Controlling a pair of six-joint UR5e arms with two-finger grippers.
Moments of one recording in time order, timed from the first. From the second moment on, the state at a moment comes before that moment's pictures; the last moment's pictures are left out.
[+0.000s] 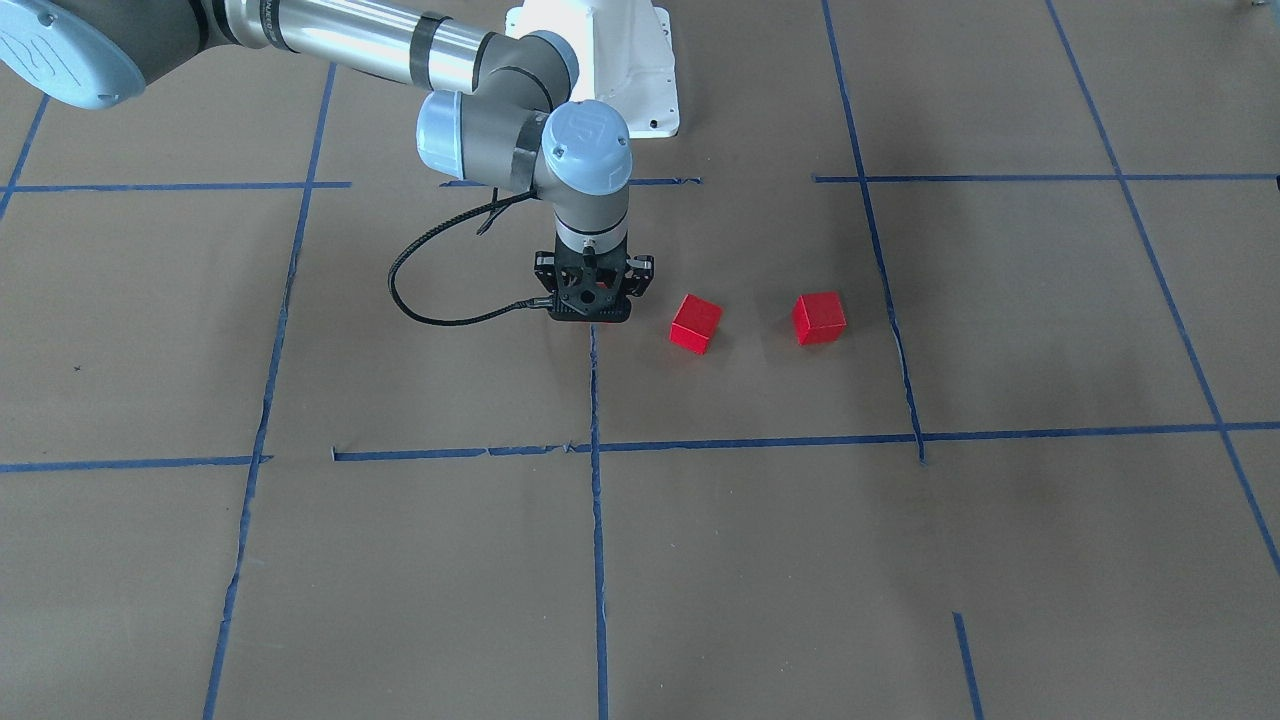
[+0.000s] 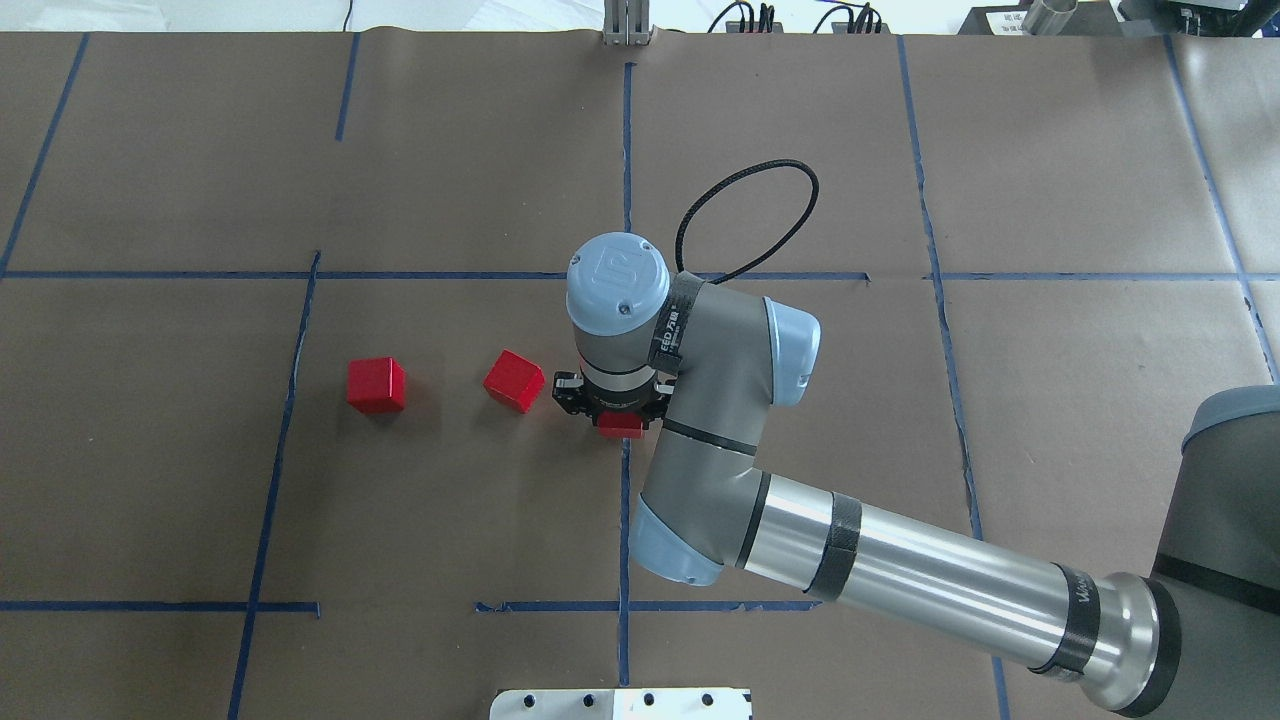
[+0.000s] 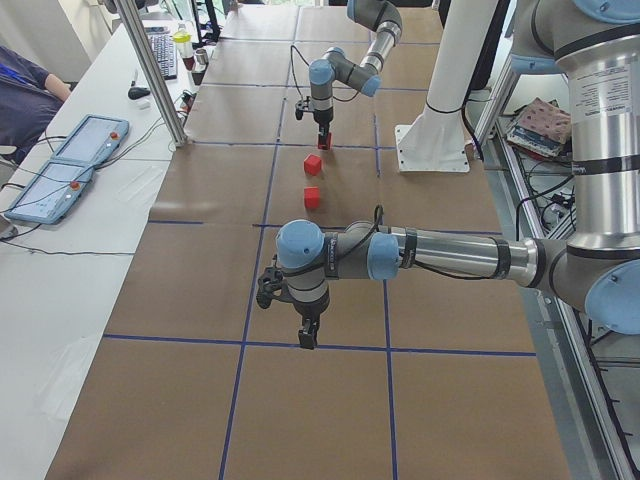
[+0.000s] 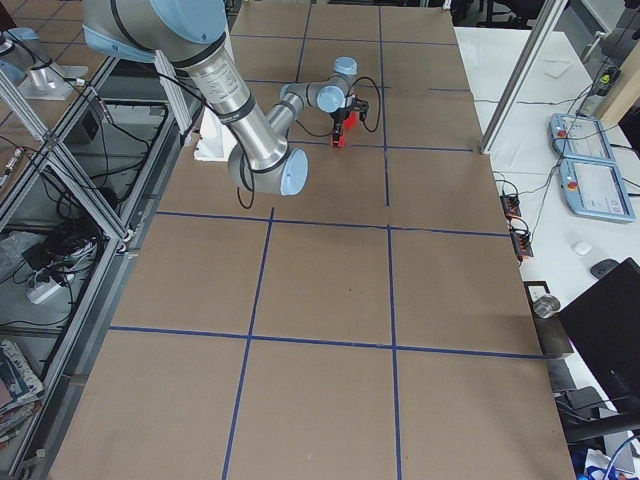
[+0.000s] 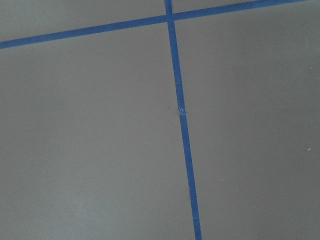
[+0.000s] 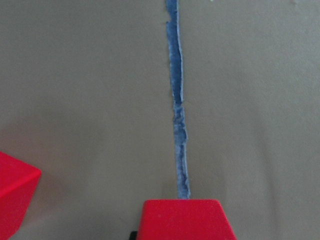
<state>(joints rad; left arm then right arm) -1.52 -1.39 -1.83 -1.45 -2.31 0.13 0.45 -0.70 1.37 -1.53 1.93 1.31</state>
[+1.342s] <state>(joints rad) -1.52 -1.42 -1.85 -1.47 -2.31 0.13 0.90 -0.79 1.42 -1.63 2.19 0.81</state>
